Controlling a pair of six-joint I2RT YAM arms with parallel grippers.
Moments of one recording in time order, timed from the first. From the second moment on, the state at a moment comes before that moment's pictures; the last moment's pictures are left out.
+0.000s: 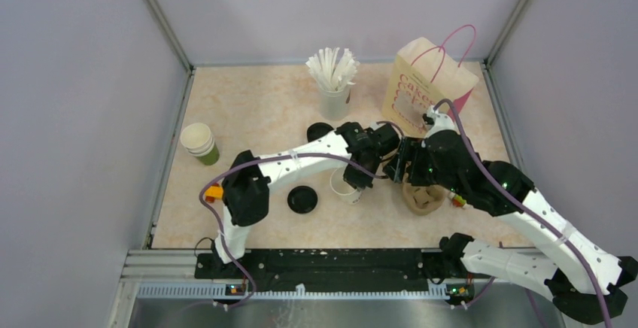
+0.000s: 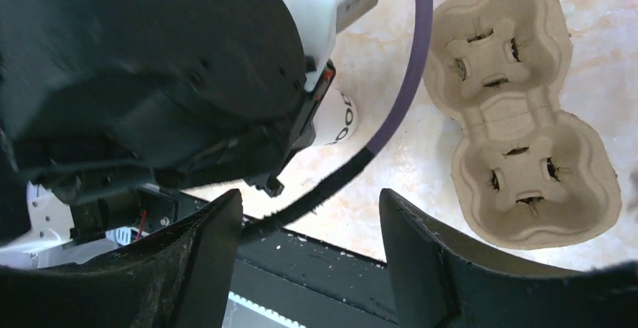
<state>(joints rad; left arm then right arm) -1.07 1.99 1.80 -1.11 -0.08 -0.62 0.85 0.84 1.13 -0.95 0.23 0.73</state>
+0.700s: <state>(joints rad) -0.92 1.57 1.56 -0.96 0.03 -0.71 0.85 0.70 1.13 -0.82 0.30 0.73</state>
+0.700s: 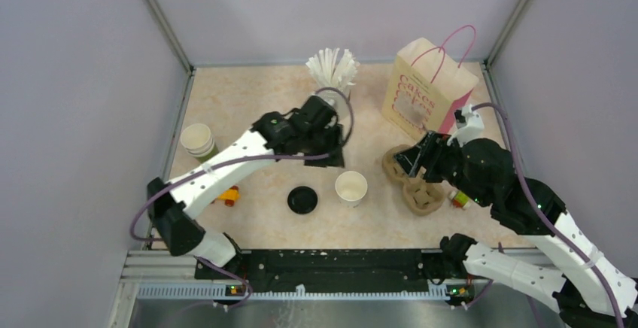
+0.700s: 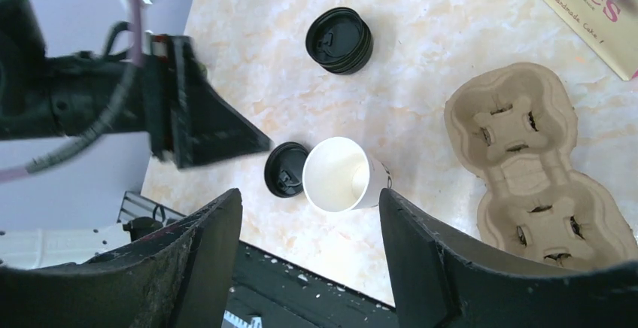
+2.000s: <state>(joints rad) -0.62 1.52 0.85 -0.71 0.07 -0.76 0.85 0.81 1.07 -0.74 0.19 0.66</state>
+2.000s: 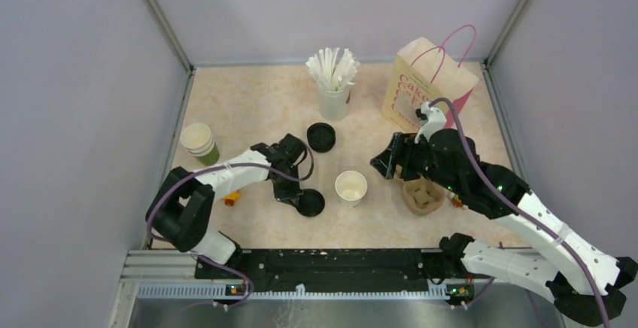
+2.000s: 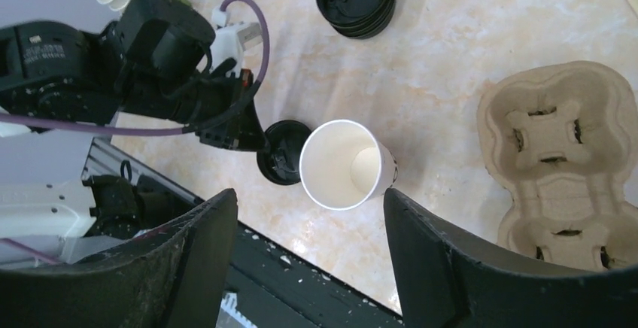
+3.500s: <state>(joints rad) -0.41 1.14 0.95 0.44 1.15 -1.77 0.86 0.93 0.86 0.43 -0.43 -0.40</state>
